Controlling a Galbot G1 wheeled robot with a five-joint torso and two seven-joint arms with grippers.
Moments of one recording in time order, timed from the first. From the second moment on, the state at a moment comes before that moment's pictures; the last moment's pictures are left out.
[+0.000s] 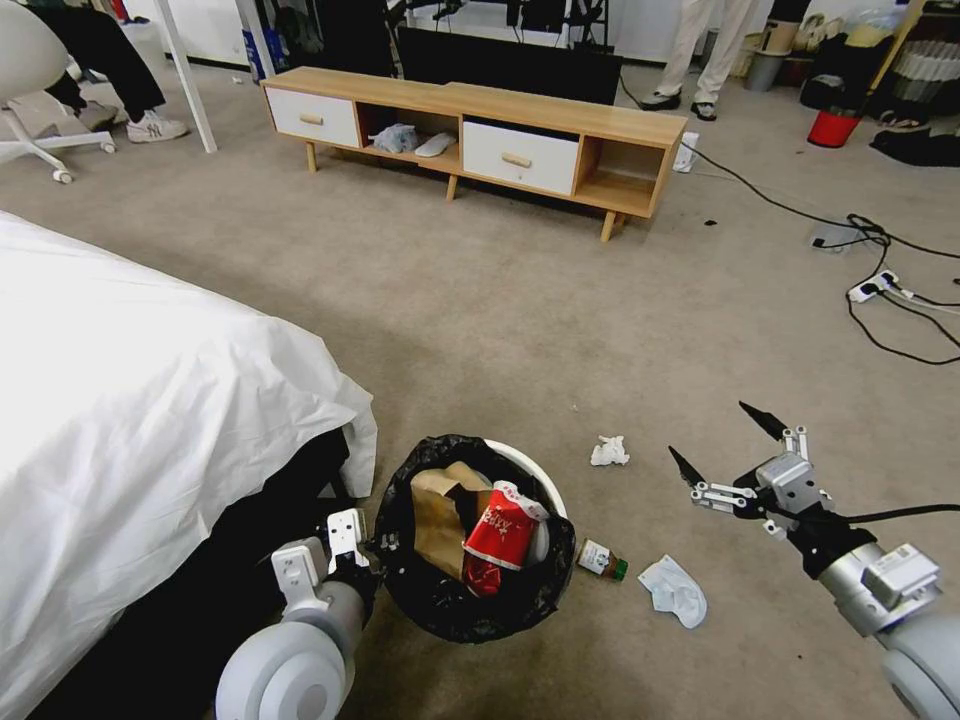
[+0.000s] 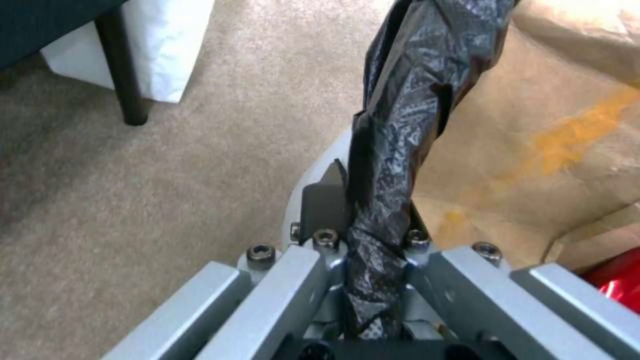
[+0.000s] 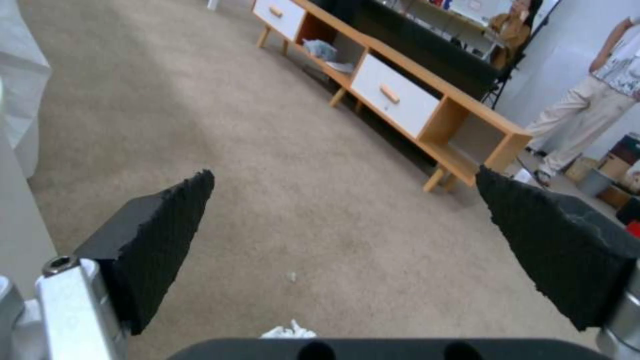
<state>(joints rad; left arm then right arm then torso) 1.48 -1.34 -0.33 -2.27 -0.76 0.69 -0.52 -1.76 0.80 0.85 2.20 0.35 0.03 -0.11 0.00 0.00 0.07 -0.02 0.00</state>
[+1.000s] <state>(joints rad) 1.38 -1.40 -0.36 -2.21 -0.78 0.69 -0.52 -1.50 0.44 0.46 1.98 0.89 -0.29 0.16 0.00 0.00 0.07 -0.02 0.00</state>
